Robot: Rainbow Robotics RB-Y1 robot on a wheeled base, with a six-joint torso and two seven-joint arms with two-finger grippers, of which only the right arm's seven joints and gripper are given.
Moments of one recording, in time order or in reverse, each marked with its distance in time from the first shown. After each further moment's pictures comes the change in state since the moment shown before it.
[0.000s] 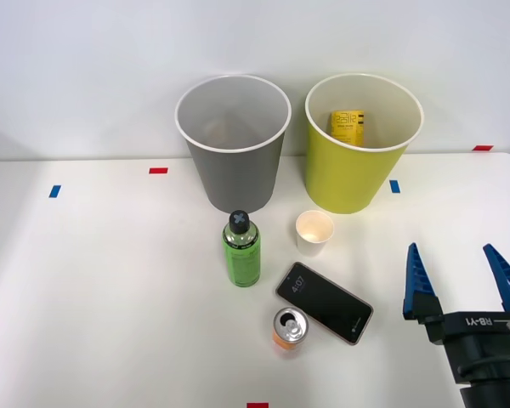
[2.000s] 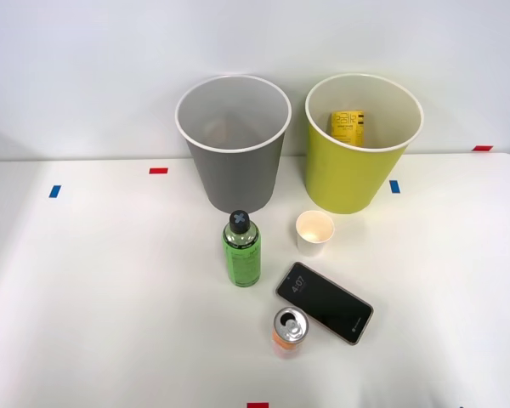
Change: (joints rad) arm 0.347 0.012 0.158 0.309 0.380 -0.290 -0.049
